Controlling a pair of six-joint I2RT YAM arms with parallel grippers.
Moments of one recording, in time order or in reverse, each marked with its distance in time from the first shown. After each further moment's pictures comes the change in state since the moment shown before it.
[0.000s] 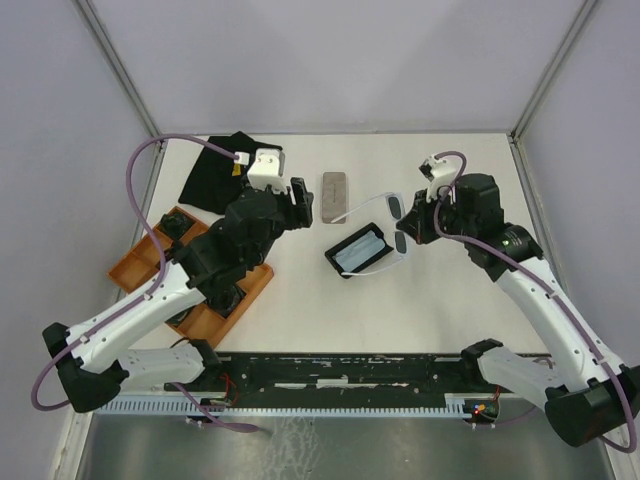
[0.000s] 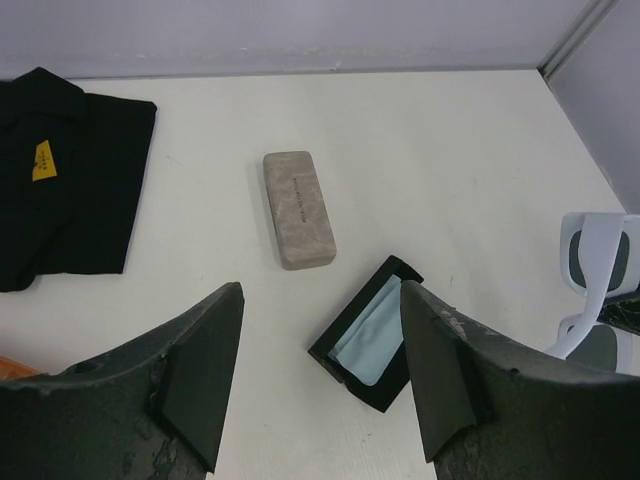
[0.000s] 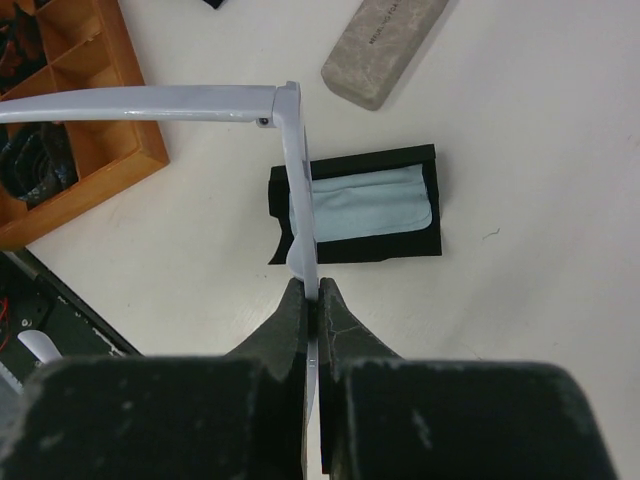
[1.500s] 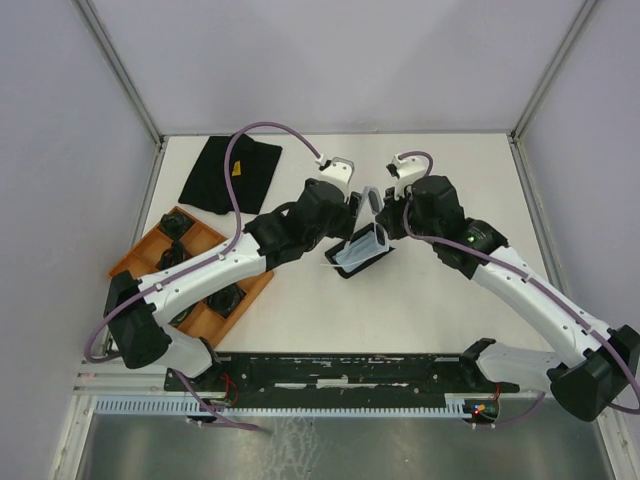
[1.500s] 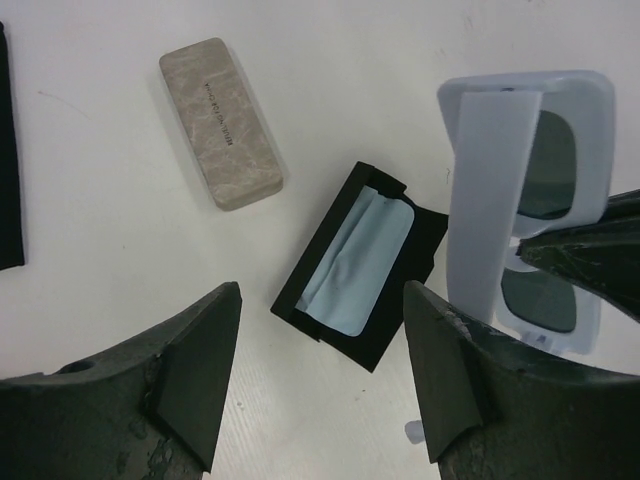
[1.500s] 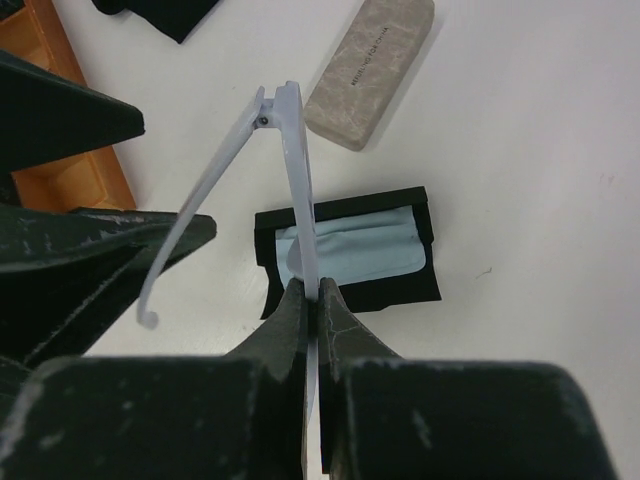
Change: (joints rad) left arm -0.028 0.361 0.134 -0.064 0.165 0.053; right arm 0.269 0.107 0.025 0.124 0.377 0.058
